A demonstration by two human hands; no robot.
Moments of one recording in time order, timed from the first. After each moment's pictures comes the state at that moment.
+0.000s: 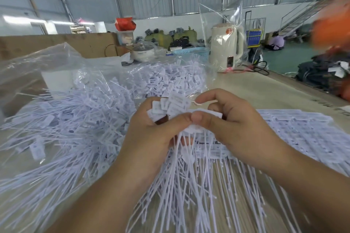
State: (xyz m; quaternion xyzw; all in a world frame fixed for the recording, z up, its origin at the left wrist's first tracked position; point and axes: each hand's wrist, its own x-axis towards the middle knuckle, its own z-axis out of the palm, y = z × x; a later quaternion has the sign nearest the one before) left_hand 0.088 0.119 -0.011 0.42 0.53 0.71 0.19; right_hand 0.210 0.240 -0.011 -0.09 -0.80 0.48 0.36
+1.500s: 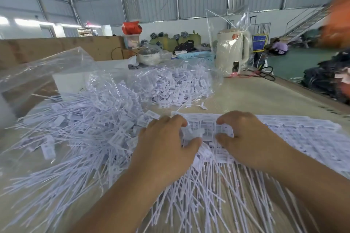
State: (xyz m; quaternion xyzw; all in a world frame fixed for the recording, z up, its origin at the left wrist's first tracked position) left_hand 0.079 0.116 -0.020 0.50 0.81 0.30 -0.09; right_hand 0.209 0.266 -0.024 -0.27 -0.93 0.13 0.21
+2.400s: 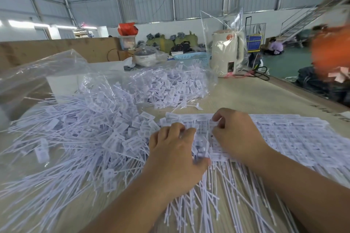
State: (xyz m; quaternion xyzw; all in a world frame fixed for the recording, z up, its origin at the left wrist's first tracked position) left_hand 0.085 0.138 -0.052 0.56 0.81 0.18 -0.10; right_hand 0.190 0.282 -0.041 -0.34 -0.85 0.23 0.32
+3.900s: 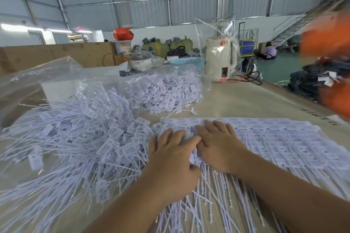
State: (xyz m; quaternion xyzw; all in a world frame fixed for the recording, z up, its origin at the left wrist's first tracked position) left_hand 0.091 0.136 -0.042 0.59 0.79 0.14 -0.02; right_hand 0.176 0.282 -0.060 -0.30 -0.95 0.04 0.08
